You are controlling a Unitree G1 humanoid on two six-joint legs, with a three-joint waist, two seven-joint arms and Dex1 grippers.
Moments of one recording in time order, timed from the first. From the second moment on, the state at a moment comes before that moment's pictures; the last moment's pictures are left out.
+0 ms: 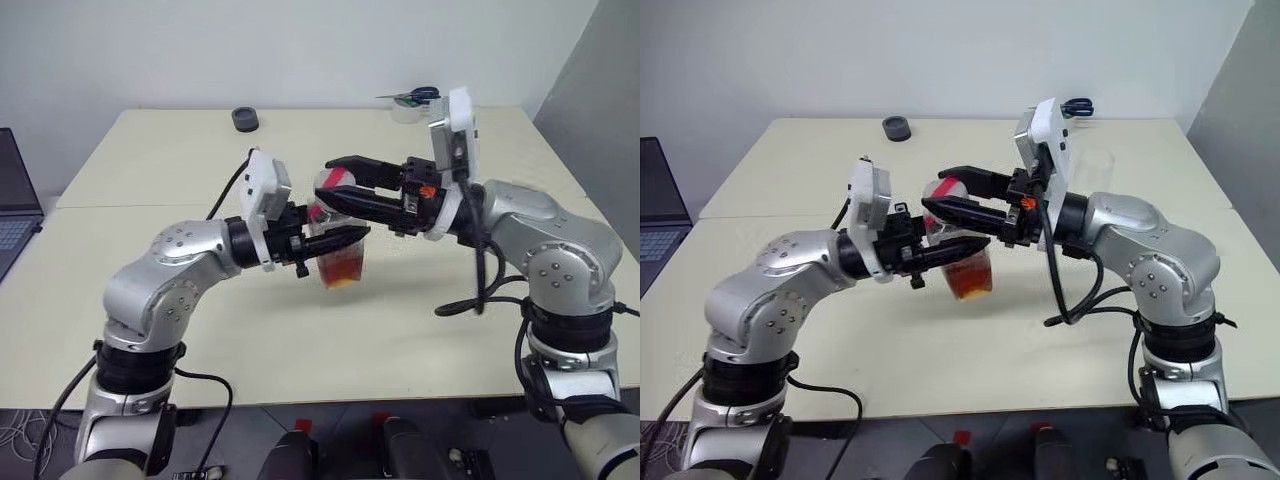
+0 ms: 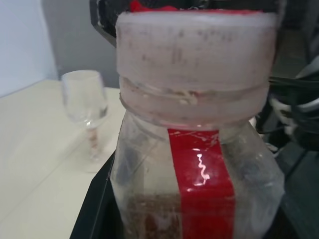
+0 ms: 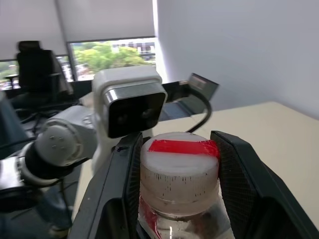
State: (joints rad) left arm -0.59 0.57 0.03 -0.41 -0.78 0.75 -0.88; right arm -0.88 -0.43 0.01 -0.35 0.87 0.89 0.78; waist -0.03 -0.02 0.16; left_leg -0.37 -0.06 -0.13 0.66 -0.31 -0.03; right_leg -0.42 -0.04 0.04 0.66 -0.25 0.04
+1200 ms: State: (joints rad) left arm -0.67 0.61 -0.01 -0.33 -0.81 0.76 -1.02; right arm -0.87 -0.54 -0.04 -0.38 0.92 0.96 0.80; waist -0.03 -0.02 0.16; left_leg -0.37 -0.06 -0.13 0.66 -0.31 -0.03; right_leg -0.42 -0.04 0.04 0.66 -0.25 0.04
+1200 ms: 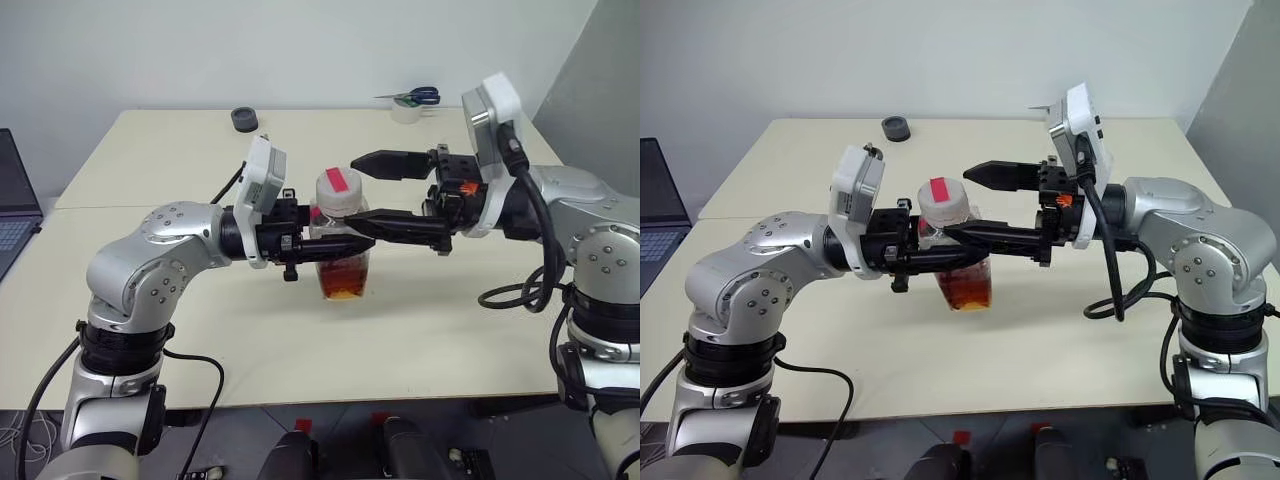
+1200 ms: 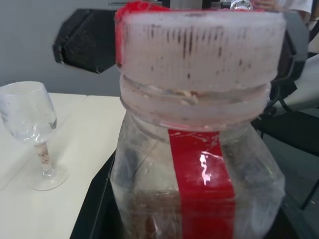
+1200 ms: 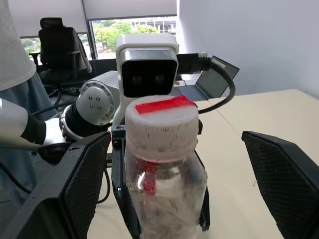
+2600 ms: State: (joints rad) left arm -0.69 0.58 -0.03 -0.29 -0.76 0.71 -1.02; right arm -0.88 -0.66 -0.07 -0.29 0.87 0.93 0.81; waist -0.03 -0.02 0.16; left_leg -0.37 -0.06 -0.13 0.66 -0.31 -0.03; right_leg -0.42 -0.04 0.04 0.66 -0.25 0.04
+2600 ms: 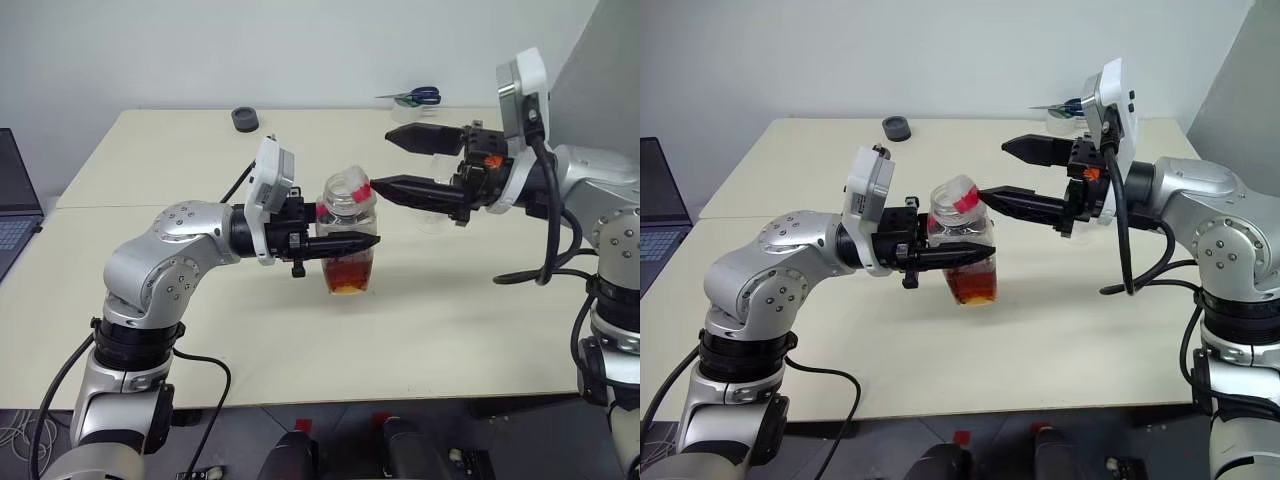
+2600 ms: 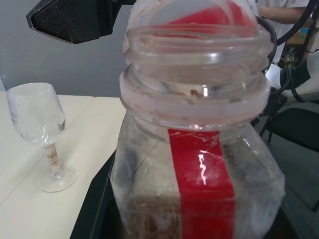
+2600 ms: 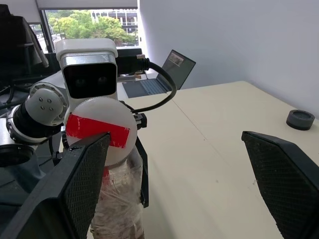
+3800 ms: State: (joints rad) left arm -0.70 0.57 -0.03 -0.28 -0.74 0.71 -1.01; right arm -0.92 -0.56 -0.05 -0.31 0.93 0.97 0.78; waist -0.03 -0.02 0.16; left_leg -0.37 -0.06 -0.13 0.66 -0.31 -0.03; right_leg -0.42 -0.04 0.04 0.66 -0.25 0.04
